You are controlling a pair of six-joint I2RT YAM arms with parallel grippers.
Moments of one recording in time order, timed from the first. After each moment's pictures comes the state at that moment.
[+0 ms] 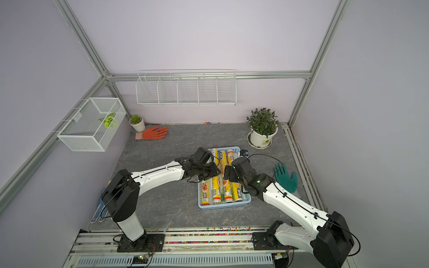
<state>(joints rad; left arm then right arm) -0.85 1.76 1.21 -0.38 0.20 -0.98 0.69 1.14 0.81 -0.45 0.24 0.67</state>
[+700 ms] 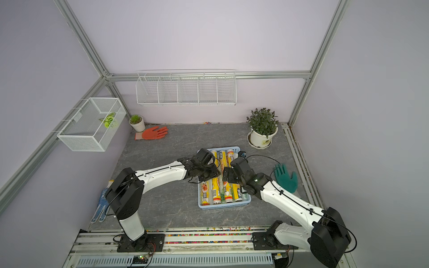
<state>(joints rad) -0.86 1.80 1.22 -0.39 0.17 -0.98 0.69 1.20 0.80 -0.44 0.17 0.67</state>
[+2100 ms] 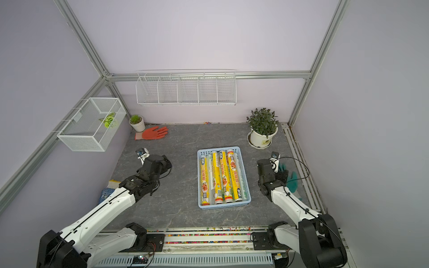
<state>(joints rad) -0.46 1.03 0.71 -0.35 -0.62 -0.73 0.24 1.18 0.49 -0.01 0.76 0.24</state>
